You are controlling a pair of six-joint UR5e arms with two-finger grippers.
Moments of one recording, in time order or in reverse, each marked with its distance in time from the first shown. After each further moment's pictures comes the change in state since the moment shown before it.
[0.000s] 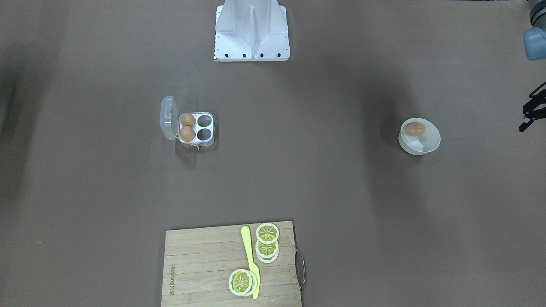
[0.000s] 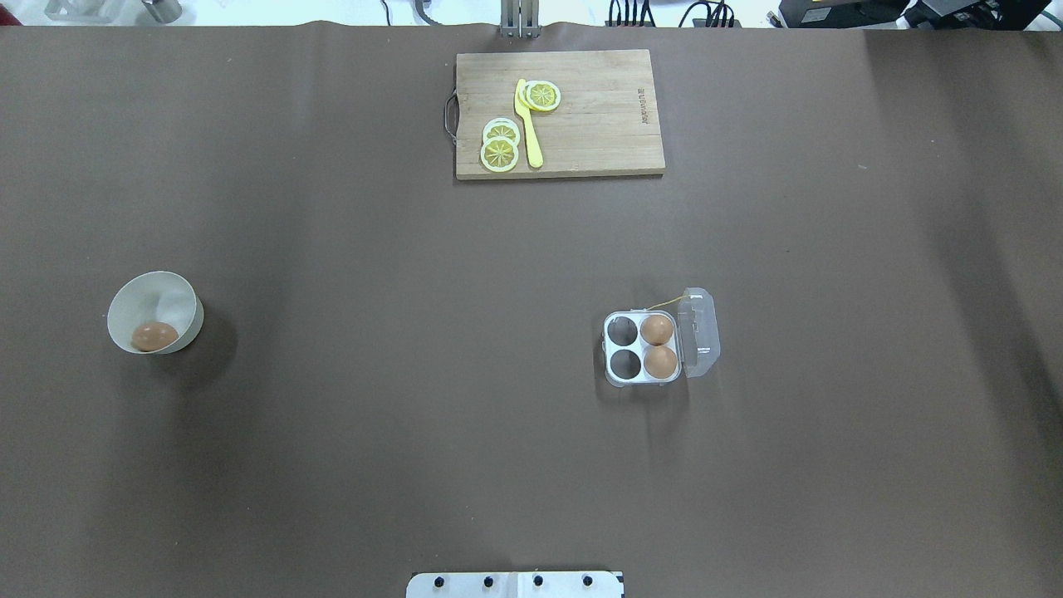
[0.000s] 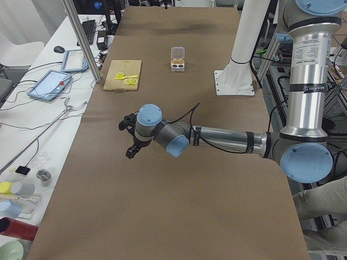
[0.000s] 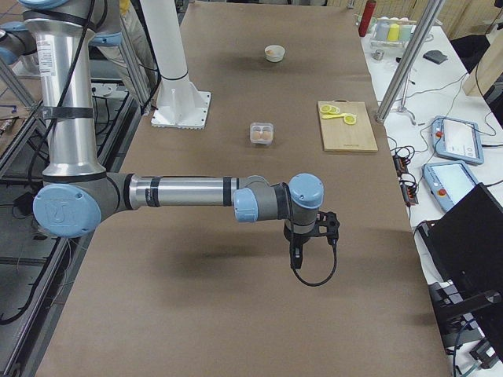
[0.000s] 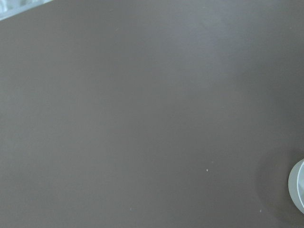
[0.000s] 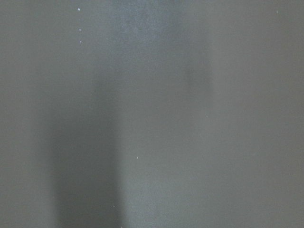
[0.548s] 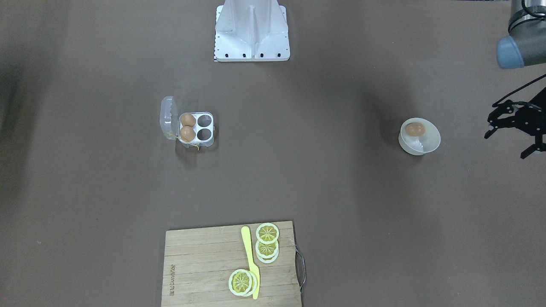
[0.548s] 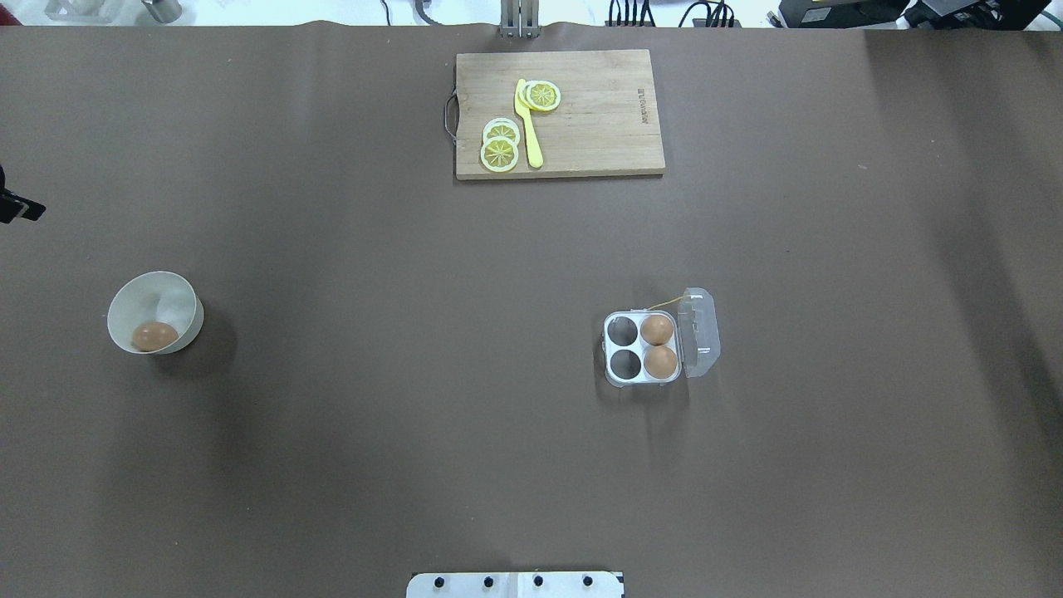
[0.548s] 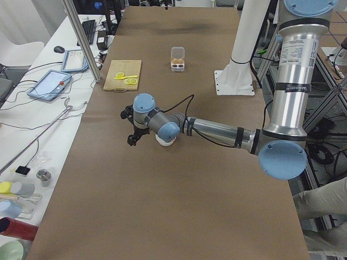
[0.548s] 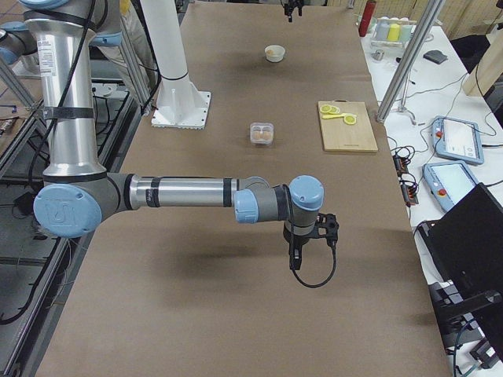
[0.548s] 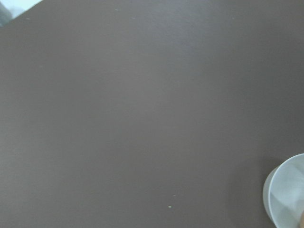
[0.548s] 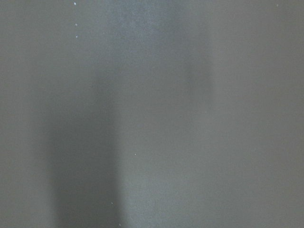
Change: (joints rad) left arm 0.105 -0.076 -0.009 0.105 0.008 -0.004; right arm -0.002 -0.005 -0.005 -0.004 0.002 0.000
